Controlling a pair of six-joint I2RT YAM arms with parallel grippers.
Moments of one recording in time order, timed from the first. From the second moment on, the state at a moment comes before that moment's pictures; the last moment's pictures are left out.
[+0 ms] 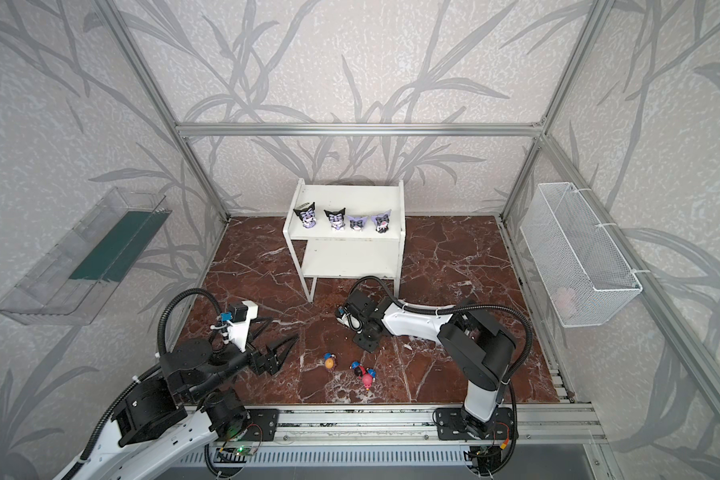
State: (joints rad) left arm -0.83 0.26 0.62 -0.64 -0.09 -0.35; right arm 0.91 1.78 1.04 -0.51 -0.02 -0.15
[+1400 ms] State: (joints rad) left arm -0.83 0.26 0.62 -0.64 -0.07 -0.35; right arm 0.84 1.48 0.85 -0.51 0.13 0.42
